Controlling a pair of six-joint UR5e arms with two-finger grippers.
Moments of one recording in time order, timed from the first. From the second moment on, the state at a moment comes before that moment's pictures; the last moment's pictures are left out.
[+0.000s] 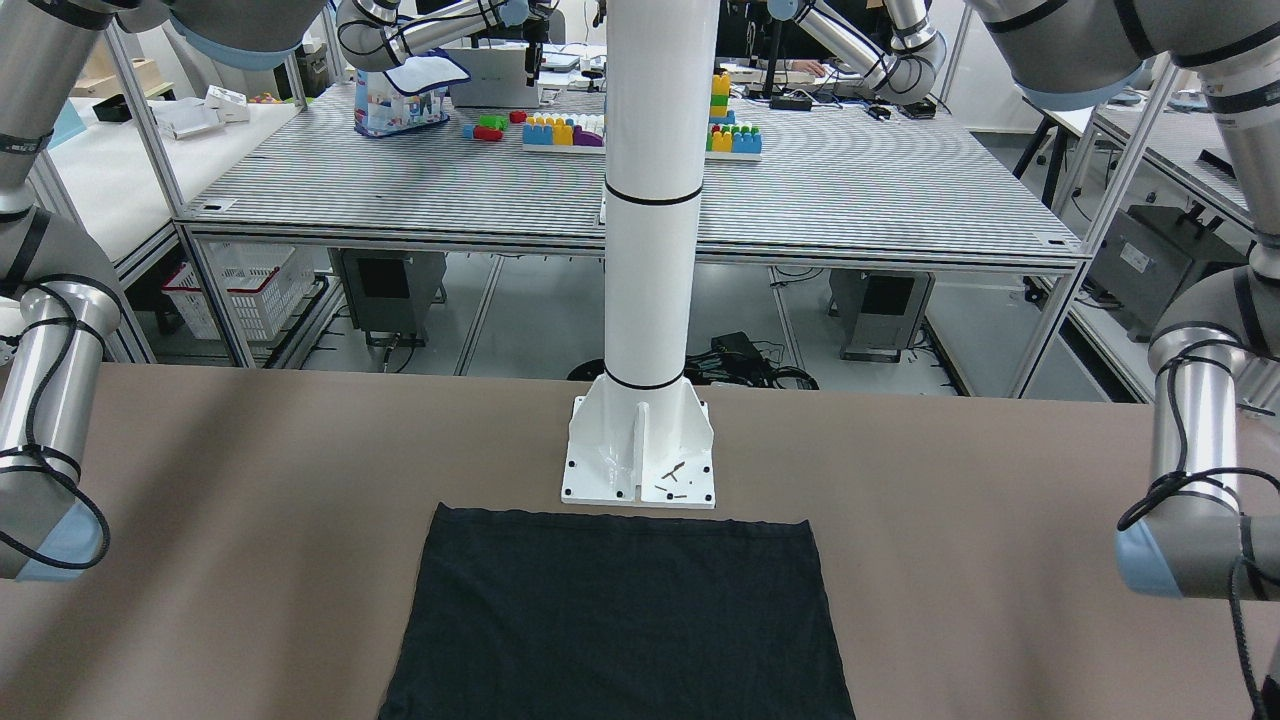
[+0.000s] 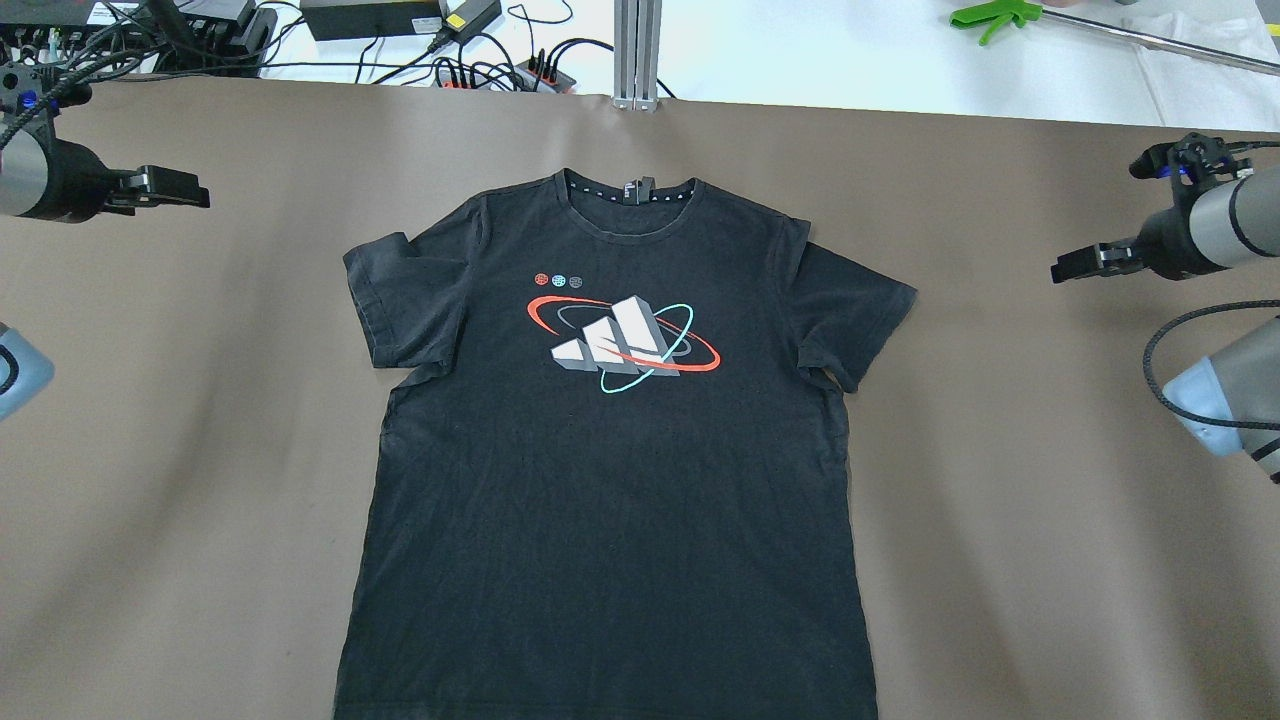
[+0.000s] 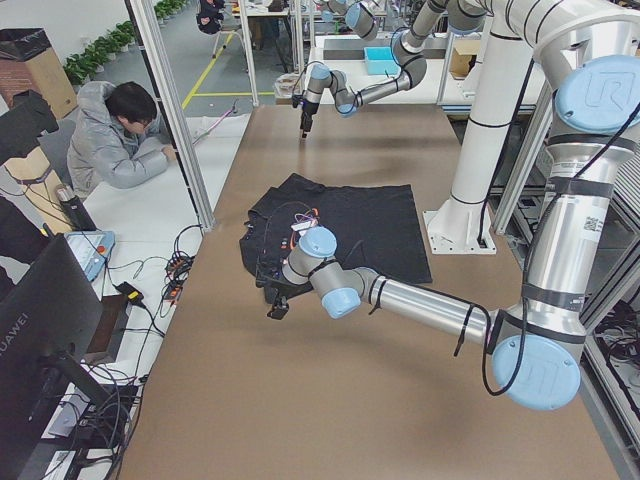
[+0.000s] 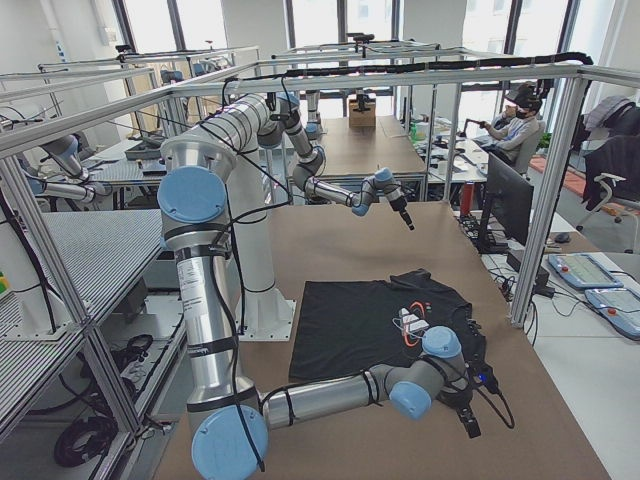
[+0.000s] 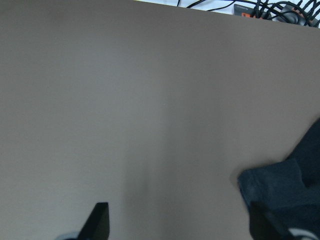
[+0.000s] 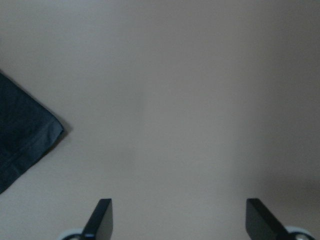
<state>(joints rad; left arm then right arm) -1.12 -1.81 -1.61 -2.27 -1.97 -1.01 1.18 -1.32 1.51 -0.99 2.12 0.60</state>
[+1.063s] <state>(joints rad) -1.07 -1.92 -1.52 -2.30 -1.90 -1.12 0.96 -1.18 1.42 -0.85 1.84 1.01</state>
